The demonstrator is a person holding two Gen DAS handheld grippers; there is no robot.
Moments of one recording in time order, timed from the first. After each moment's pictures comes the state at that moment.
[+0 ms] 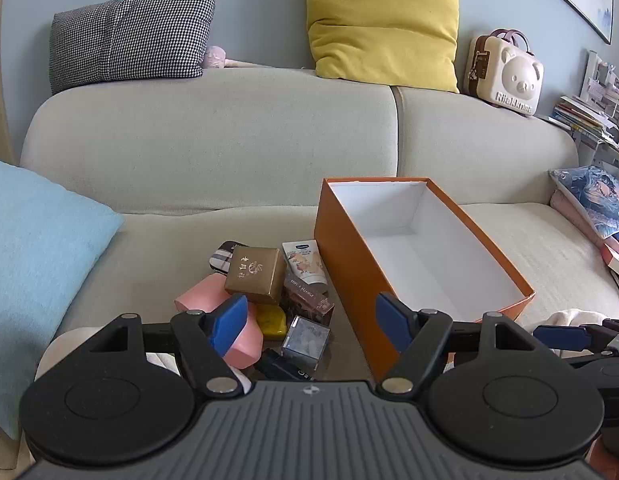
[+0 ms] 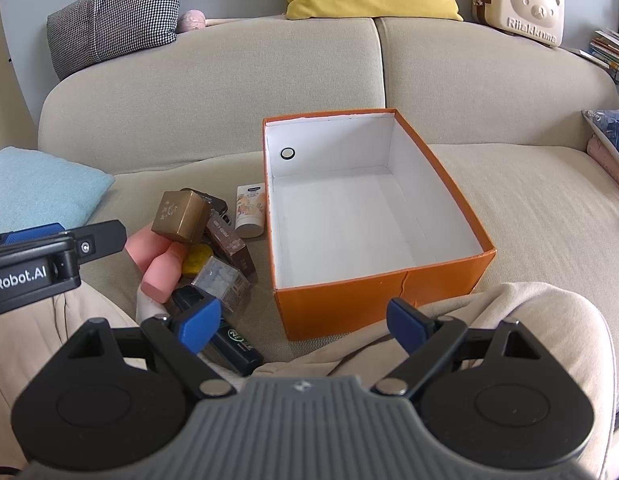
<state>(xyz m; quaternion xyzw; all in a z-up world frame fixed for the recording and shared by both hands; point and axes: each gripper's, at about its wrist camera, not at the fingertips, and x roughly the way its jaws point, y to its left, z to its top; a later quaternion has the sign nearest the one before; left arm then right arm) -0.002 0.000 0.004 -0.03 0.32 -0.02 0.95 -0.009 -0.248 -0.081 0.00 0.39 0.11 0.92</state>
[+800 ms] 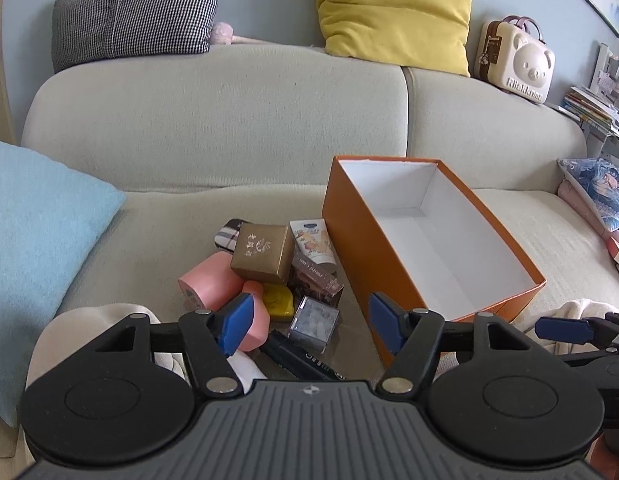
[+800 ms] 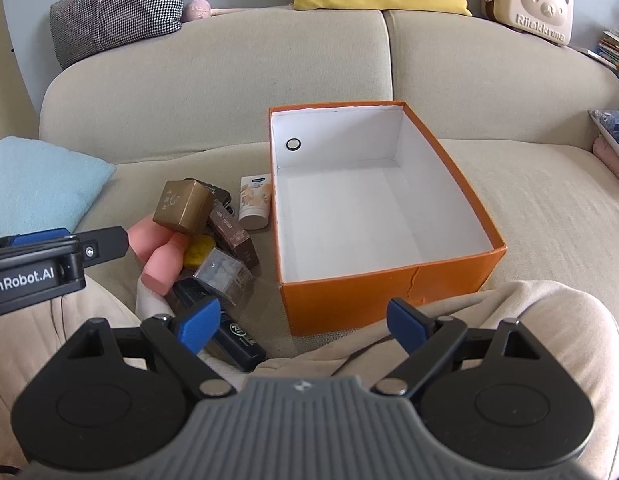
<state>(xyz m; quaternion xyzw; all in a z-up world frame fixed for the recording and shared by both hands) 0.006 0.010 -0.008 -0.04 0.36 -0.02 0.93 -0.006 -0.243 -0.088 -0.01 0.39 0.11 0.91</state>
